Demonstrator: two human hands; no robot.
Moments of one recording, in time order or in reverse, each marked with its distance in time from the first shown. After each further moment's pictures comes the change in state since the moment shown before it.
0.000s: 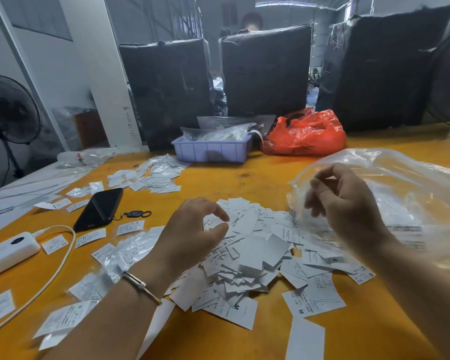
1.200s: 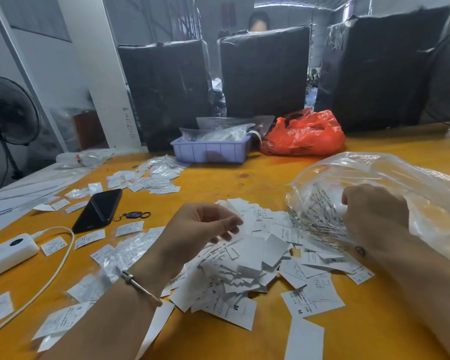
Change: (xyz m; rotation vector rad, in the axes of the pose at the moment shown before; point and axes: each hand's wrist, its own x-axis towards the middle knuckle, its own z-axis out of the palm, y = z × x) left_hand -0.004 0.020 -0.010 -0.660 -0.177 -0.211; right_hand 0.010 0.024 -0.028 -1.249 -0.070 0.200
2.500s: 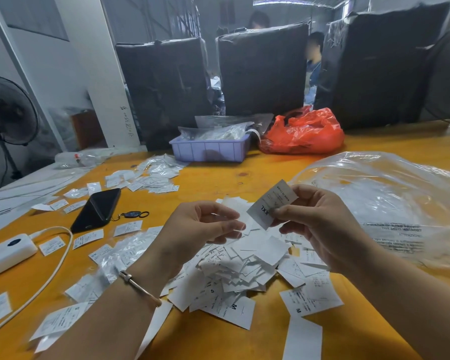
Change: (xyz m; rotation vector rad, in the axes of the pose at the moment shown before) left_hand -0.001 0.004 0.003 -0.108 0.008 -0.072; right_hand -0.037 -0.053 -0.018 1.752 -0.475 -0.099
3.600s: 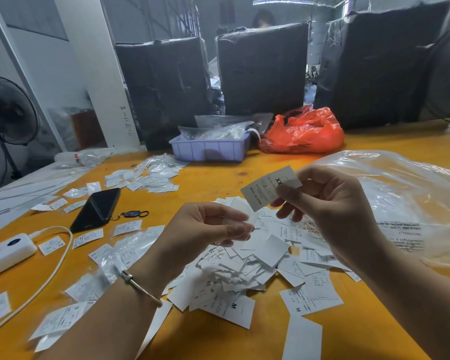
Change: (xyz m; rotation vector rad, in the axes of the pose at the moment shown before) left_hand -0.002 0.000 0.001 -0.023 -0.123 0.029; right_hand -0.005 -0.014 0.002 -0.173 0.065 -0.376
